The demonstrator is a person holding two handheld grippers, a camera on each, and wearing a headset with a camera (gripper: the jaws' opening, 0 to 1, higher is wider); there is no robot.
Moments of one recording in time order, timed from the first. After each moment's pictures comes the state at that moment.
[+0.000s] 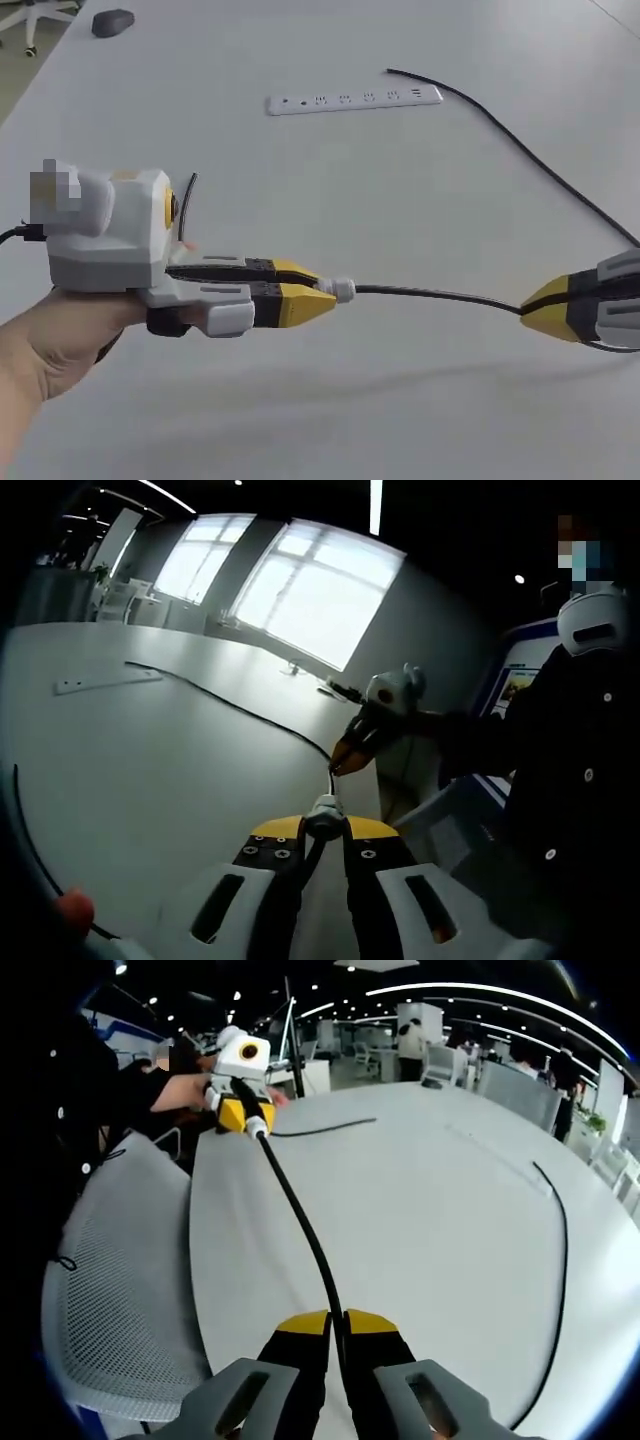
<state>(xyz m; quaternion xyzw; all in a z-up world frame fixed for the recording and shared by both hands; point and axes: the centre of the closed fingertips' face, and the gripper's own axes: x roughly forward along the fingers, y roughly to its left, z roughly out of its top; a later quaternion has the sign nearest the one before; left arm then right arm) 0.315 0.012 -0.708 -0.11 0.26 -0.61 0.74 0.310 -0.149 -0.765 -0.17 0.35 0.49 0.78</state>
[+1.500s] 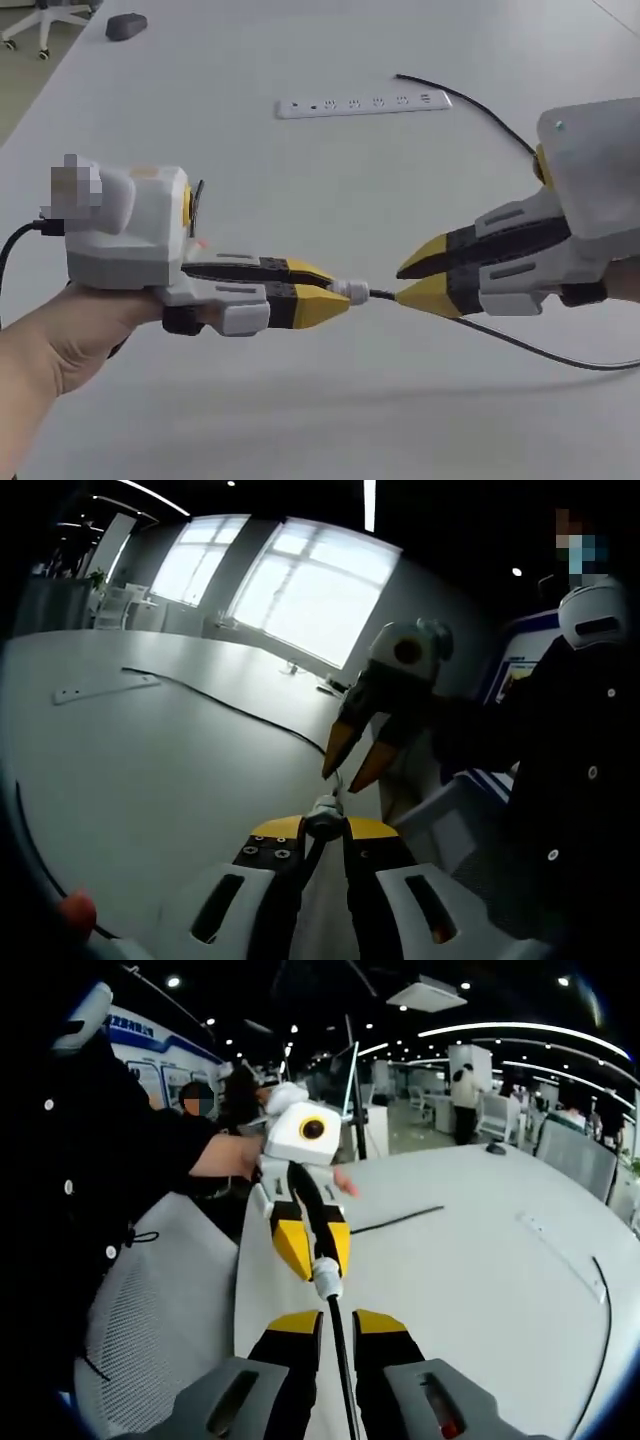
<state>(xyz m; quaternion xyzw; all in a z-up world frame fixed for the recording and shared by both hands) 0.312 0.008 -0.703 -0.10 0.26 -0.61 0.74 0.303 -0.006 -0.695 -0.13 0.26 0.62 0.73</state>
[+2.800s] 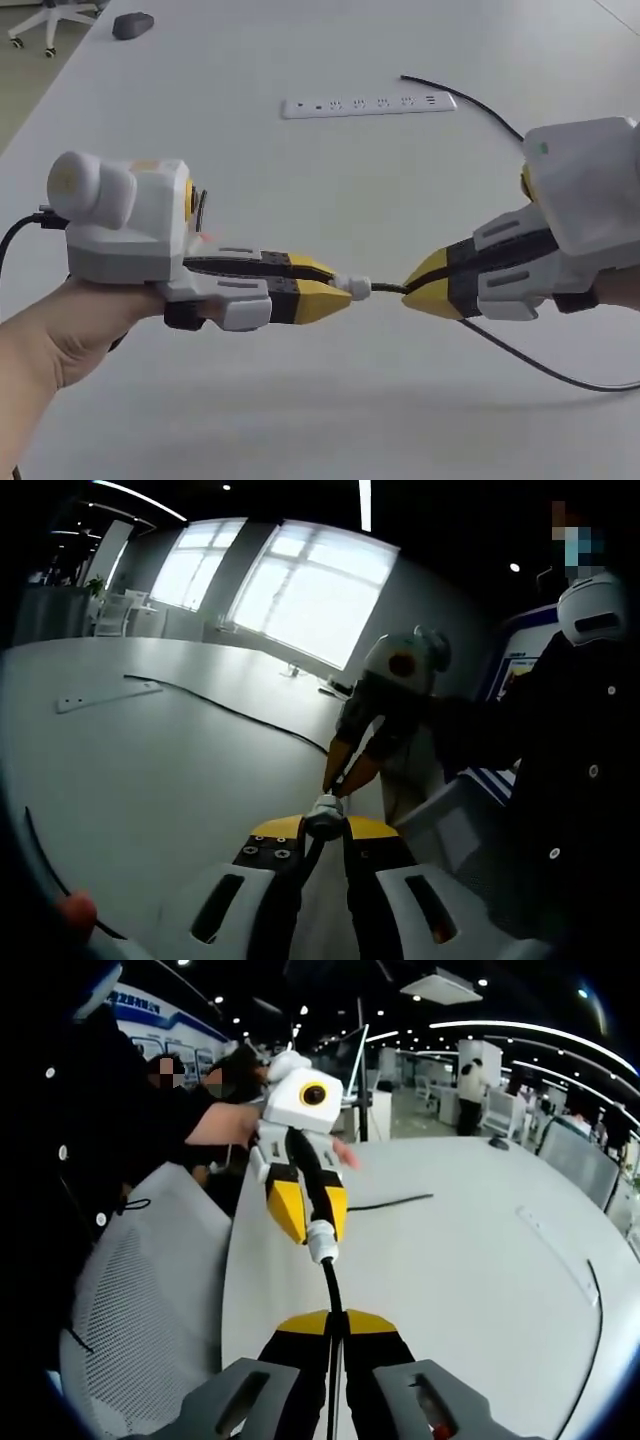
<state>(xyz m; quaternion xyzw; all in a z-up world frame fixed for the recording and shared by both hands) 0.315 0.011 -0.700 -0.09 0.25 -0.61 0.75 0.309 -0.028 -0.716 -0.18 0.27 0.61 0.73</state>
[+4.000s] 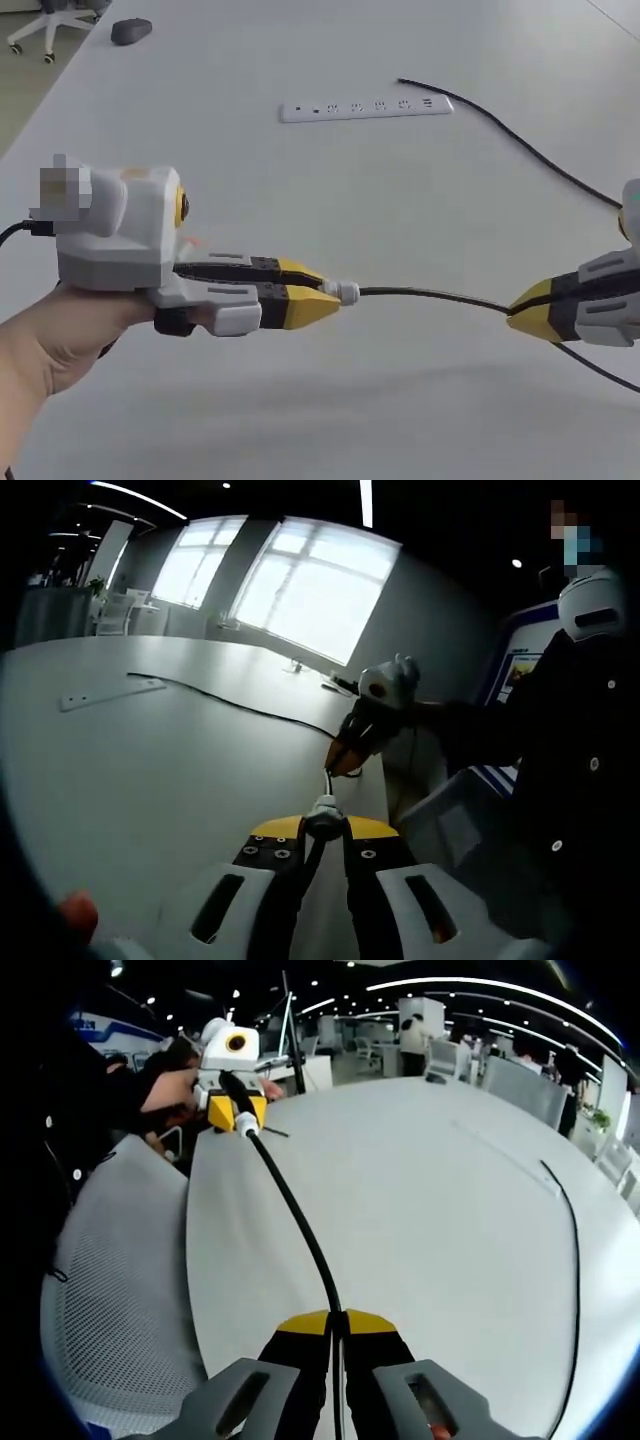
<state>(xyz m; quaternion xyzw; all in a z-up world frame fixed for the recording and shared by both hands) 0.314 0.016 -0.703 -0.08 0.25 -0.60 0.75 0.317 -0.134 -0.771 -0.17 0.36 0.50 0.77</state>
